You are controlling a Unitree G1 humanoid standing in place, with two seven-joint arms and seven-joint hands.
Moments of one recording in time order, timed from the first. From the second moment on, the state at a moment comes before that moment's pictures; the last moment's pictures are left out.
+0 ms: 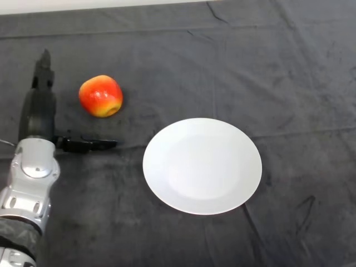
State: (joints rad) left arm -0.62 0.32 -0.08 0.84 0.16 -0.19 0.19; right arm -0.76 -0.50 -0.04 1.16 -0.22 0.46 -0.54
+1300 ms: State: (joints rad) left arm -0.84 0.28 -0.11 1.13 0.18 -0.20 0.14; right arm -0.76 -0.50 -0.04 1.16 -0.22 0.46 -0.54
